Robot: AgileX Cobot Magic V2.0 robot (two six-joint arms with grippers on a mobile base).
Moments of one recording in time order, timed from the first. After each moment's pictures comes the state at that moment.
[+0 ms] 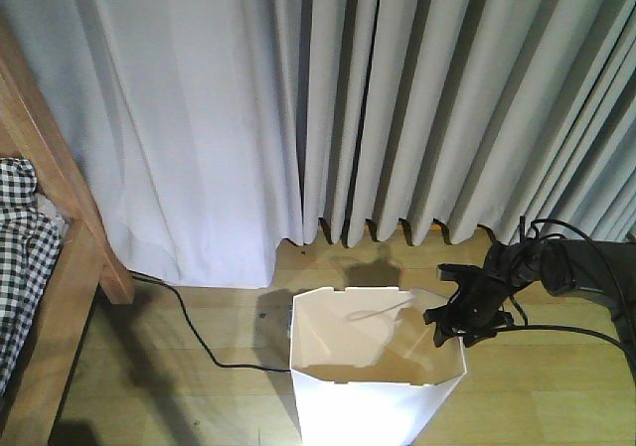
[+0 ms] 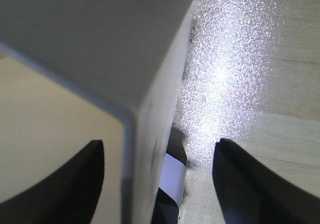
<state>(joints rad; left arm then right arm) 0.00 -0.01 0.03 -0.02 0.27 -0.02 -0.08 3.18 -1.99 0.31 0.67 -0.44</state>
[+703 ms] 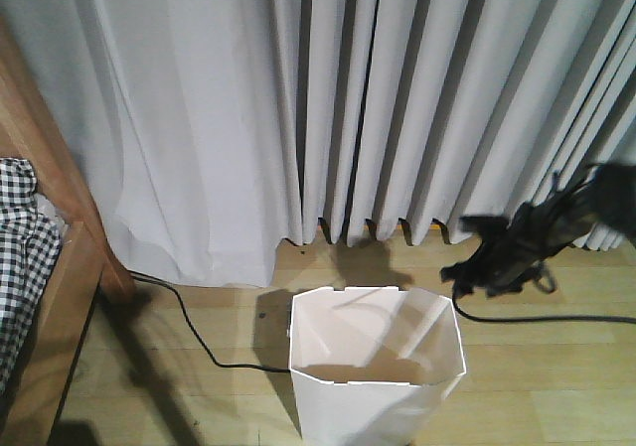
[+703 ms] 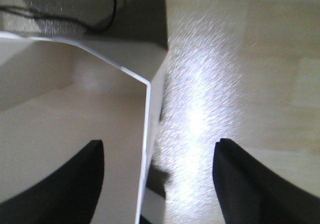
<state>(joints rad) 0.00 -0.01 0.03 -0.02 0.27 -0.02 -0.08 2.65 -1.41 0.36 0.33 -0.51</state>
